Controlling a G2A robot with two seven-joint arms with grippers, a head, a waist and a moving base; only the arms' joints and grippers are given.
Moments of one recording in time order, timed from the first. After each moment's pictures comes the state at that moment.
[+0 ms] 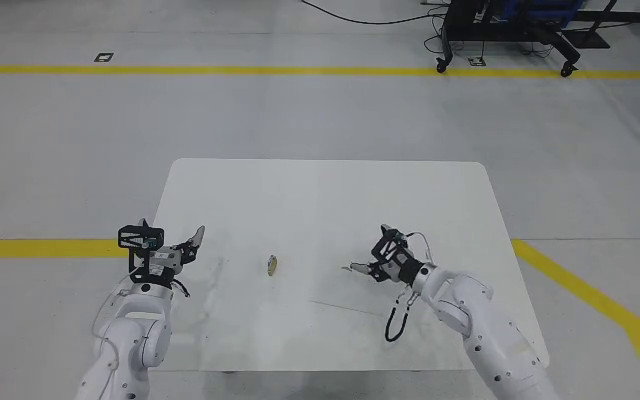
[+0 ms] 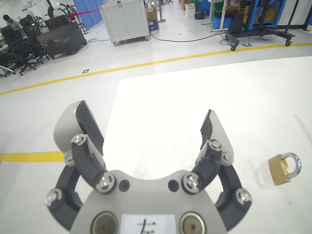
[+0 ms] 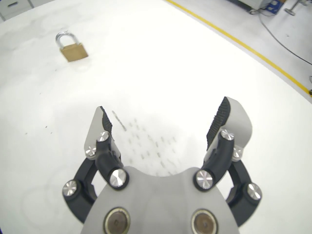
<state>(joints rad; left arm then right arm) 1.73 -1.15 -1.60 -1.80 1.33 0.00 0.00 -1.47 -1.16 1.24 -1.61 -1.38 -0.56 0.19</state>
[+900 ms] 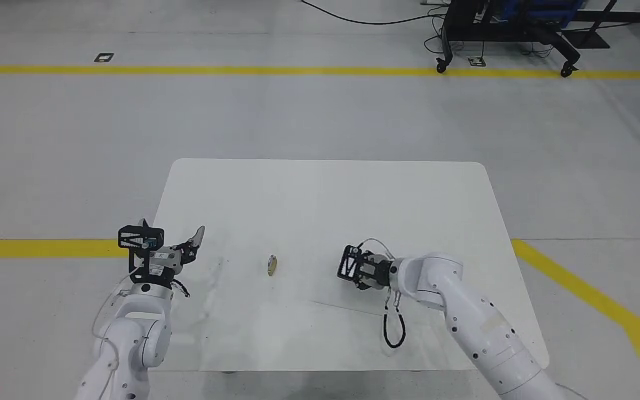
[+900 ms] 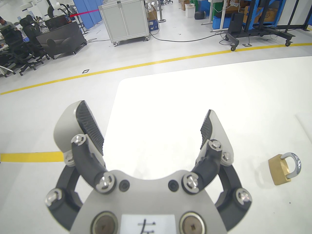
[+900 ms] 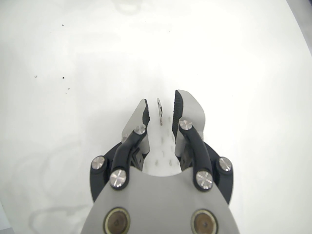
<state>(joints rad) 1.73 -1.15 -1.60 -1.80 1.33 0.00 0.00 -1.29 -1.17 1.07 -1.55 -1.45 -0.73 0.43</state>
